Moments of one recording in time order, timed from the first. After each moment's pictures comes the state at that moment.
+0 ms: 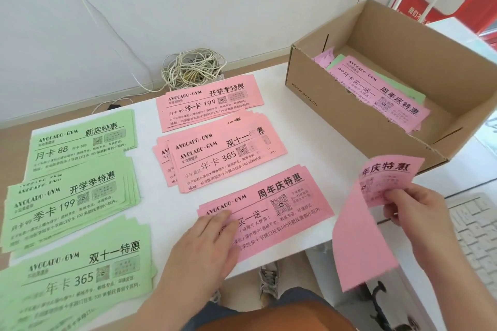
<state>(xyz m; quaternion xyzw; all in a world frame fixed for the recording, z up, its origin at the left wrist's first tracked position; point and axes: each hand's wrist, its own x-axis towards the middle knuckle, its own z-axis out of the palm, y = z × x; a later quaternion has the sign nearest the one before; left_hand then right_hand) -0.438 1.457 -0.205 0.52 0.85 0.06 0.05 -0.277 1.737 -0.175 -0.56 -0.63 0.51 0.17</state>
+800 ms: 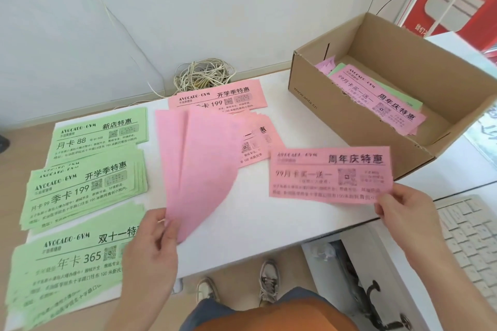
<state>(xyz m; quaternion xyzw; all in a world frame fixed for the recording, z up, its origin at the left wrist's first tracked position) -0.423 1.422 -0.173 0.08 0.89 0.44 0.05 -0.268 1.724 -0.168 -0.53 -0.71 0.45 0.12</state>
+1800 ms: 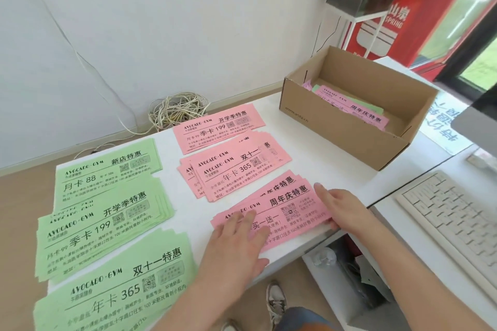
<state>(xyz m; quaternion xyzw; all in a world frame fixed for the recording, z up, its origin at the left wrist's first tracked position) -0.448 1.433 -0.179 0.58 0.81 -0.03 0.13 -0.328 1.639 -0.166 -0.50 -0.76 0.41 -0.06</state>
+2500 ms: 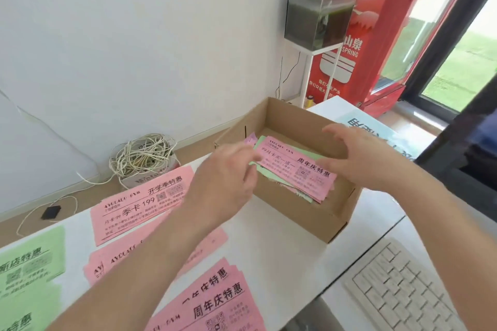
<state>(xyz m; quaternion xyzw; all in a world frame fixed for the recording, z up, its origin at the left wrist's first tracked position) -0.501 1.694 -0.068 0.59 0.76 0.29 -0.04 -0.321 1.852 -0.026 -0.42 -0.89 0.16 0.01</state>
